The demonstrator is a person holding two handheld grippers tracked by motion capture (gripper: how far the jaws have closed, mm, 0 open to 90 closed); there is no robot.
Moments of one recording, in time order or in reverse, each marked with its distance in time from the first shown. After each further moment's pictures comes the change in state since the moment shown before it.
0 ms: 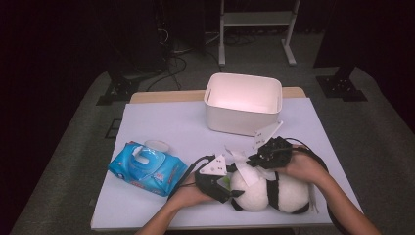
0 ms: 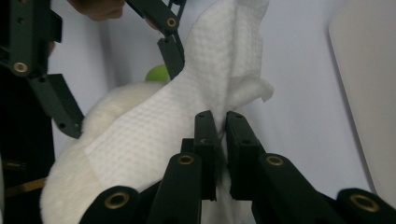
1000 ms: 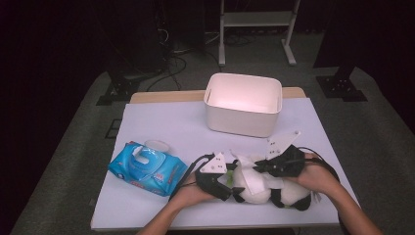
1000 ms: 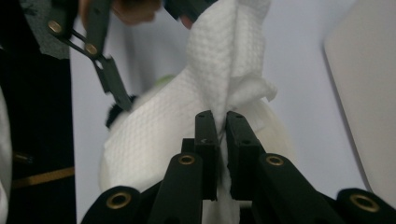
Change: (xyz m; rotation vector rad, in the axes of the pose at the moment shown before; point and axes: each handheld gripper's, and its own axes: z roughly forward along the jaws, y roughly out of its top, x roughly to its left) left arm 0.003 -0.001 0.004 -0.022 0.041 -0.031; right arm 0.021 -0.016 -0.017 -0.078 -0.025 -0.073
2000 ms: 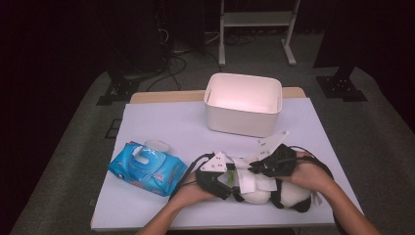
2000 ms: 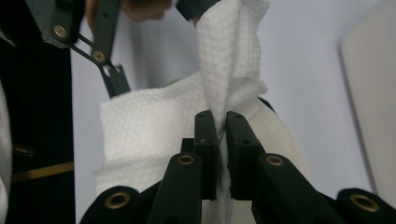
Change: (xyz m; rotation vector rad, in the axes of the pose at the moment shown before) left arm 0.005 -0.004 0.000 0.014 -0.012 -0.024; right arm -0.004 0.006 0.008 0.057 0.011 -0.004
